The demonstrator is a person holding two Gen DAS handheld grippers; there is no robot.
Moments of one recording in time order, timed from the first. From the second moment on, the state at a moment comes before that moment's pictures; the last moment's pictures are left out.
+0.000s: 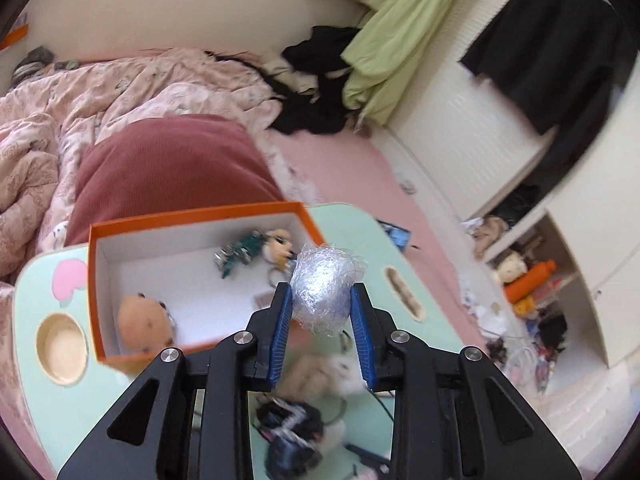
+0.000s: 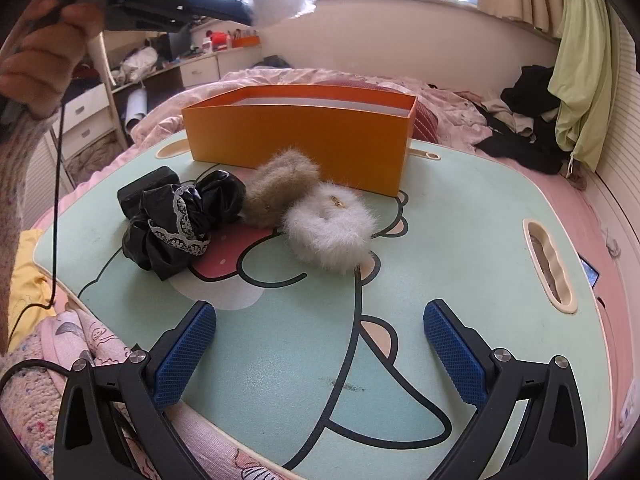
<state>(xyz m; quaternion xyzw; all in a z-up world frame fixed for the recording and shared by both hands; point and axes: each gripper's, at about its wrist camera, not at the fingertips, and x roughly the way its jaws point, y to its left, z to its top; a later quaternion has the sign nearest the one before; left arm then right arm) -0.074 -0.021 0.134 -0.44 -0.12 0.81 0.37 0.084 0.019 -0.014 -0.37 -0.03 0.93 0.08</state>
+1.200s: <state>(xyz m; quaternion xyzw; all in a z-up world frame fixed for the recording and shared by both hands) 0.081 -0.071 0.000 -0.41 -0.02 0.89 0.19 0.085 0.019 -0.014 -0.37 -0.02 0.93 0.09</state>
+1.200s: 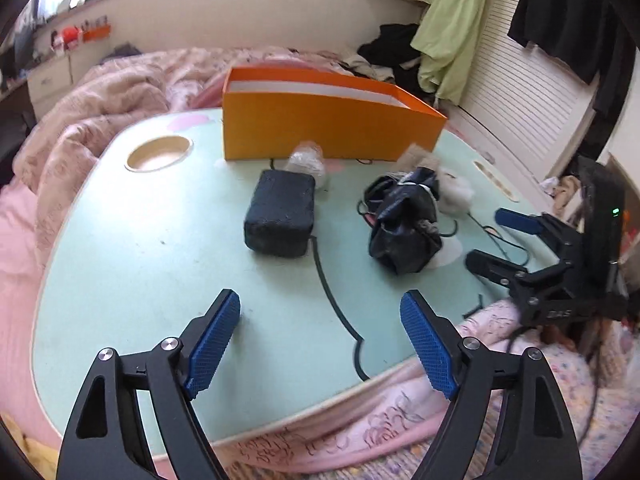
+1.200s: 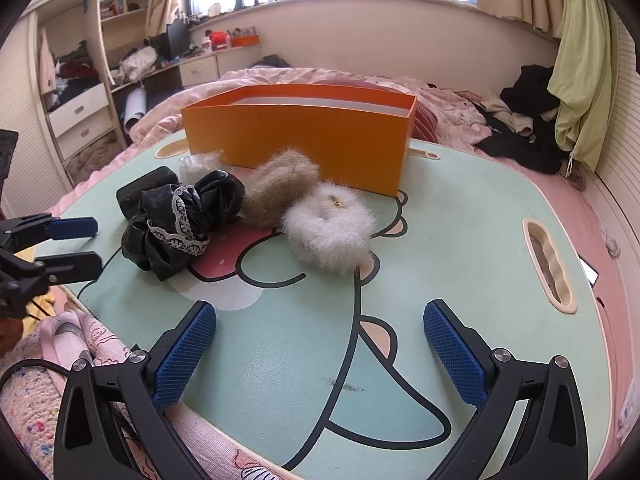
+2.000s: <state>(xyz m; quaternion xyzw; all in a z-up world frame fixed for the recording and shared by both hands) 0.077 -0.059 -0.009 -0.39 0.02 0.90 0.19 0.080 0.019 -0.009 -0.39 -0.02 0.92 0.10</state>
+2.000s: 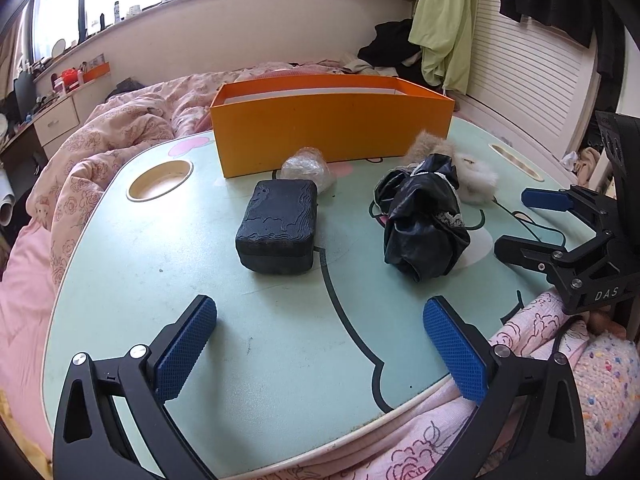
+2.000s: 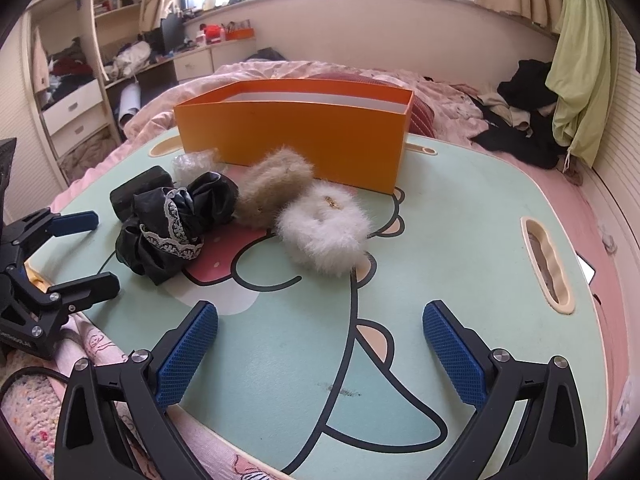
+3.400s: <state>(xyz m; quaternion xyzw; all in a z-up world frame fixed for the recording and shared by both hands) 0.078 -0.061 -0.009 -0.38 0.02 0.90 0.20 -0.041 0.049 0.118 -0.46 0.11 0.88 0.06</state>
